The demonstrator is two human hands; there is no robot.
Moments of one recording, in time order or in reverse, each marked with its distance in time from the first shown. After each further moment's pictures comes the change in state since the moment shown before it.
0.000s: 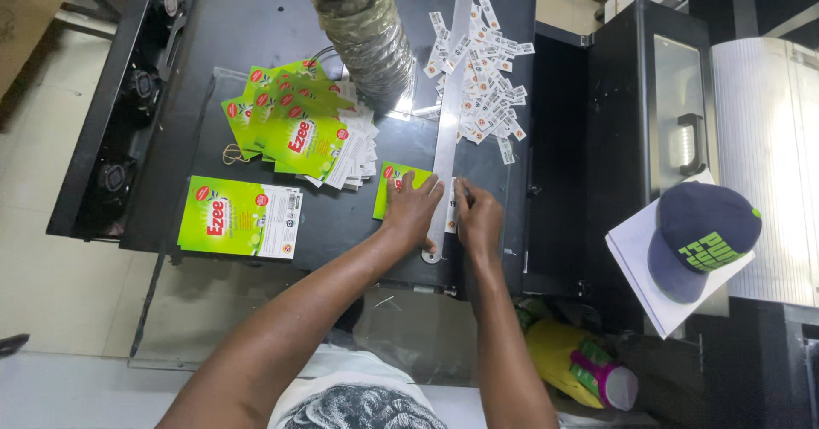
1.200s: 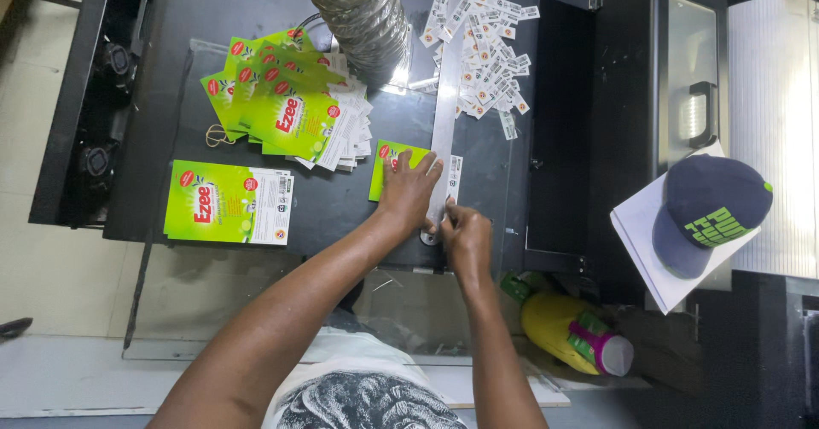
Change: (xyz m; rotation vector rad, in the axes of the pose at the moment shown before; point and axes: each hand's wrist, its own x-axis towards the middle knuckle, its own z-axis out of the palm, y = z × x) left_hand 0.003 -0.003 0.009 -0.039 0.036 -0.006; right_hand -0.073 -0.017 -0.010 -0.007 -0.212 0.168
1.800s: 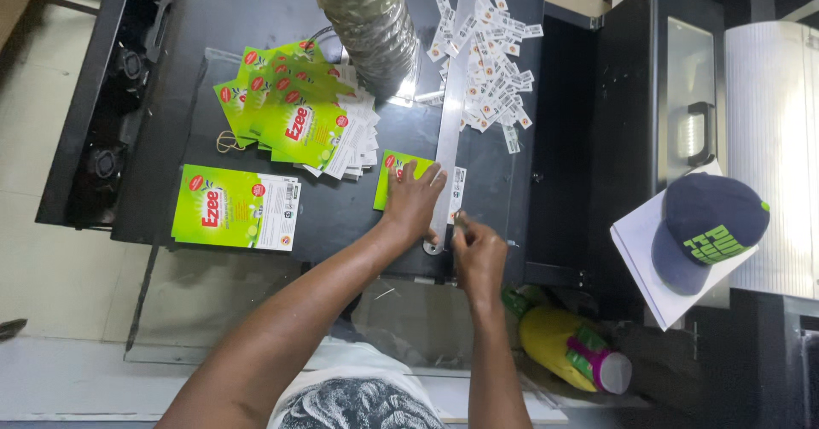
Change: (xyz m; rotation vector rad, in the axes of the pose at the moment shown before) left_hand 0.006 -0.005 0.013 -0.043 0.006 -0.017; right_hand -0.026 -0.038 -0.034 -0.004 0.103 0.027
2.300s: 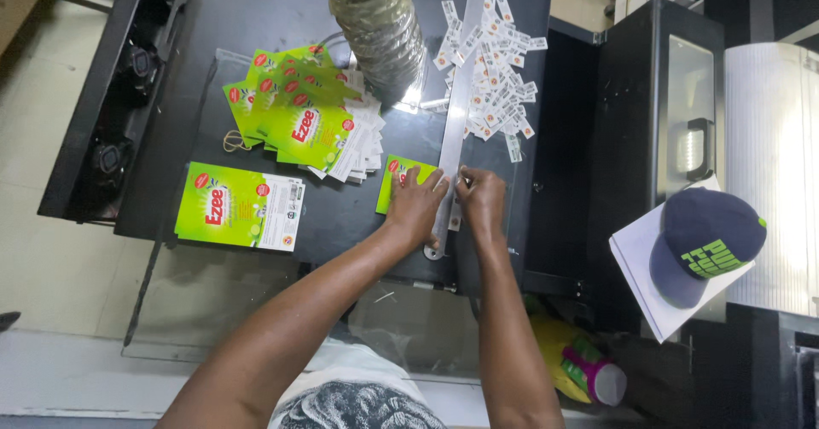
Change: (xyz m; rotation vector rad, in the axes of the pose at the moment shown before) left_hand -0.002 0.001 -0.001 -0.007 0.002 -0.003; right_hand 0.154 0.054 0.064 -0.020 0.020 -0.179
